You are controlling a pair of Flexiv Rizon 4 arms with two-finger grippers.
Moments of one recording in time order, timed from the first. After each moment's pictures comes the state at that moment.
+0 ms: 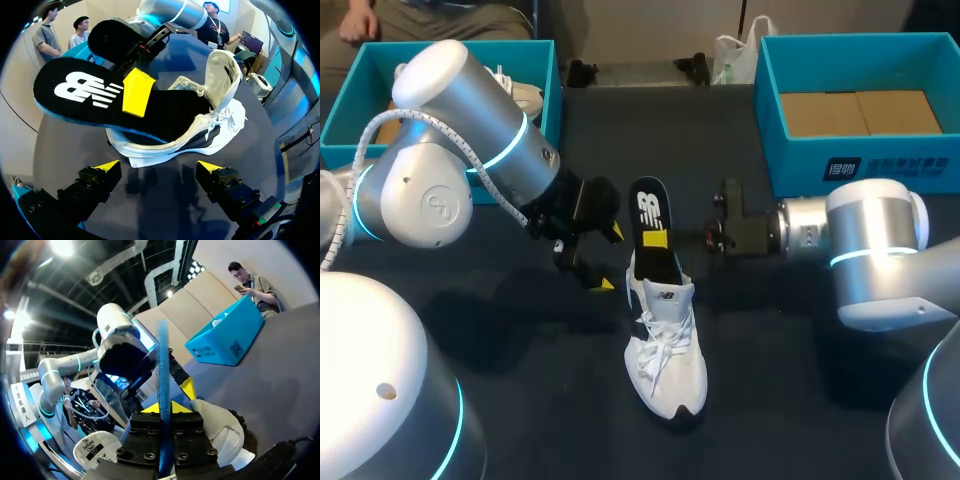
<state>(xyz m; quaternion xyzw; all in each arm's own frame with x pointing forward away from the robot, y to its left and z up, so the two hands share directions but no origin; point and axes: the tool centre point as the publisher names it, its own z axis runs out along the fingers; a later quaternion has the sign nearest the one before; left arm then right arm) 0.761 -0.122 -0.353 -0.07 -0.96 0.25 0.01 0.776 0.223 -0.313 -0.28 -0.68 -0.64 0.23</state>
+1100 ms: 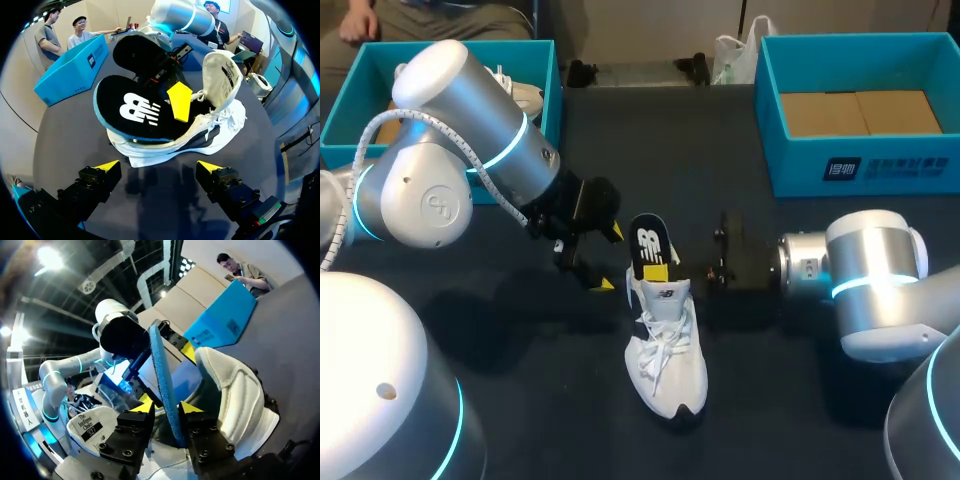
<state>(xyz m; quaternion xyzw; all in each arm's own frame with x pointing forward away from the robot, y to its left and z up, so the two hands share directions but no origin) 0.761 -0.122 -0.353 -0.07 -0.96 0.25 0.01 0.736 0.224 -0.341 -0.31 -0.66 -0.63 0.27</state>
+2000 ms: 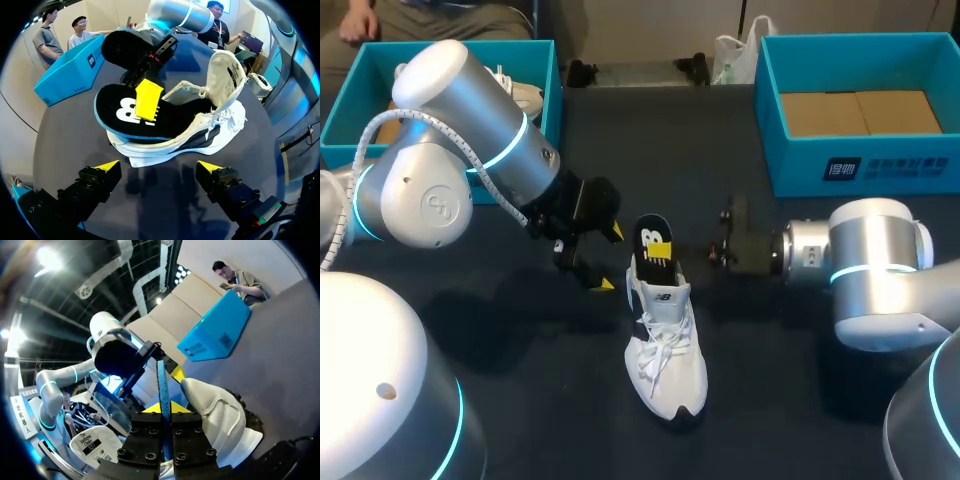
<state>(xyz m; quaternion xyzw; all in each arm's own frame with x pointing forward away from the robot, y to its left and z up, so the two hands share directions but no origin) 0.761 -0.122 -0.353 -0.07 -0.96 0.25 0.01 0.765 0.218 -0.332 -0.34 -0.64 -0.64 0.25</state>
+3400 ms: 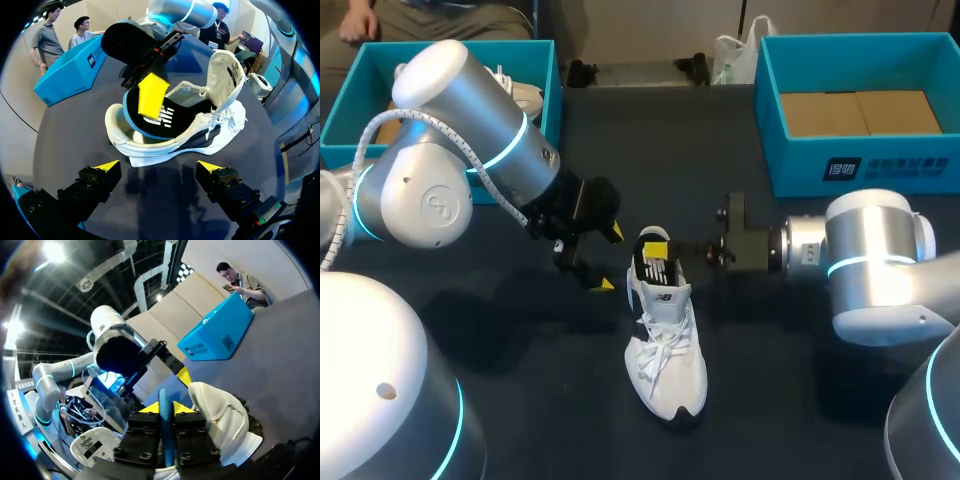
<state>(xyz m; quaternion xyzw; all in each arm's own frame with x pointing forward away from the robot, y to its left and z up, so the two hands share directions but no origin) 0.761 -0.122 -0.353 -0.07 -0.96 0.25 0.01 0.765 0.221 -0.325 -0.33 -0.66 -0.64 0.22</state>
